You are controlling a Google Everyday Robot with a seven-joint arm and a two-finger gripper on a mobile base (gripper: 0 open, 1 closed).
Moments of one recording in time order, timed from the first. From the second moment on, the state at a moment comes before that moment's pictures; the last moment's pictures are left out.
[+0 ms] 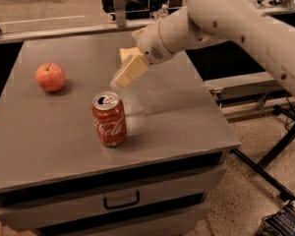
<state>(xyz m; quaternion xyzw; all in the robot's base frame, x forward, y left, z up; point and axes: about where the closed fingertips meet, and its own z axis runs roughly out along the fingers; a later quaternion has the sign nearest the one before) 0.630 0.055 0.921 -0.58 0.67 0.20 0.42</state>
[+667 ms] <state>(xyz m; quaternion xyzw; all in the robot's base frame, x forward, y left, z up) 0.640 0.147 0.899 -0.61 0.61 0.28 0.43</state>
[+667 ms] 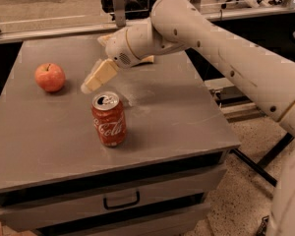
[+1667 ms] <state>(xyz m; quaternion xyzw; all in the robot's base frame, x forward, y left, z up) 0.631 0.246 0.873 -0.62 0.58 0.35 0.39</state>
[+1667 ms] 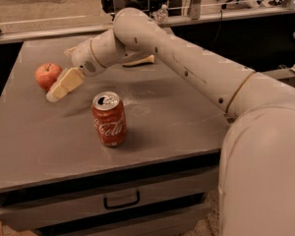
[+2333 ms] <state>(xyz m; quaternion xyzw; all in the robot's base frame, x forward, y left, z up) 0.629 0.270 0.863 -0.62 0.57 0.37 0.39</state>
